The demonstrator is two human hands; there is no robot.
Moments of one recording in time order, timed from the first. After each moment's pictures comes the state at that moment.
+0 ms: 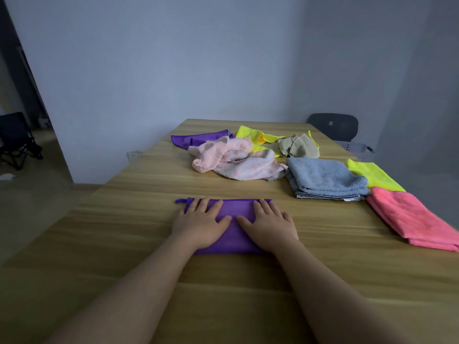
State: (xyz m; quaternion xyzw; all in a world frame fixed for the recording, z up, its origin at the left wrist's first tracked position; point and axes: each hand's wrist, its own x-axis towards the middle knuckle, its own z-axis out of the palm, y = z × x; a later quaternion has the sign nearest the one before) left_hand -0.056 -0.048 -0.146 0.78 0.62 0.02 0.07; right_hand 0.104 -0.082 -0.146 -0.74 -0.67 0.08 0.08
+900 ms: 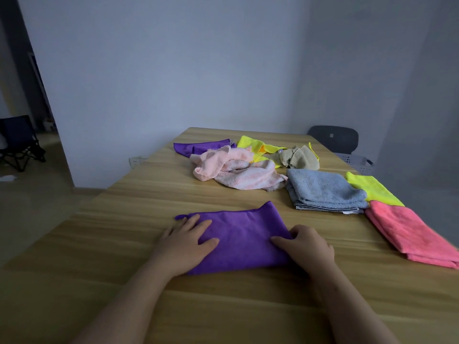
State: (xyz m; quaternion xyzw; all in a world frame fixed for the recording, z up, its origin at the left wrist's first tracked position) left_hand -0.086 -0.089 -0.140 0.77 0.61 0.08 0.14; right_hand 0.149 -0.128 -0.129 -0.81 -0.53 0.13 0.22
